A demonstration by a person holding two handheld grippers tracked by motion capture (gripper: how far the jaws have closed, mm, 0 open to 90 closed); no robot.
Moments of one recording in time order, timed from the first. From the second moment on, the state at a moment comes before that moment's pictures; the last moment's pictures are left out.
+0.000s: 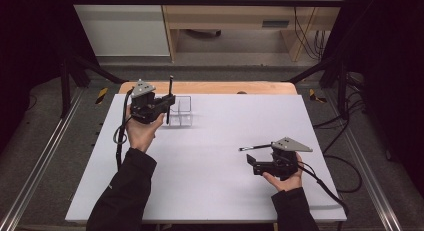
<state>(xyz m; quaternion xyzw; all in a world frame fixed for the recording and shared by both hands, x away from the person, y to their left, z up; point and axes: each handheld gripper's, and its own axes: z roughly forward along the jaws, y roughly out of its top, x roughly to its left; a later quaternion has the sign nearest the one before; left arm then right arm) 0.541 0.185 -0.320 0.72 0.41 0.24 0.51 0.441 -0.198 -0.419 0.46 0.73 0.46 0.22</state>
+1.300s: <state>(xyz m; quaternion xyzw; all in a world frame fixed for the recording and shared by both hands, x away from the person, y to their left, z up) 0.602 0.180 -0.324 0.72 0.42 0.25 0.49 0.440 -0.204 -0.415 0.46 0.72 0.47 0.22</state>
